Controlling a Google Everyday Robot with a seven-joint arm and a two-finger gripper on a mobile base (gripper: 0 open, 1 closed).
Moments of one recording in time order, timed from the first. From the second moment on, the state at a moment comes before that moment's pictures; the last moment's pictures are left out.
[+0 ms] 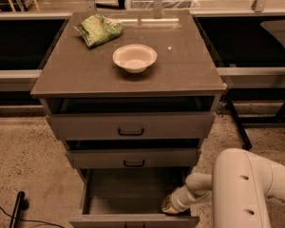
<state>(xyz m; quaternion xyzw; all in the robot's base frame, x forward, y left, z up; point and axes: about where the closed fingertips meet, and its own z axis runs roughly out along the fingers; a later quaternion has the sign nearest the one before) 0.465 -0.121 0.160 -0.64 0.71 0.22 0.16</state>
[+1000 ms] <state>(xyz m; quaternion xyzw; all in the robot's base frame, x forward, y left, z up) 0.490 -0.092 0.246 -0.68 0.65 0.20 0.27</state>
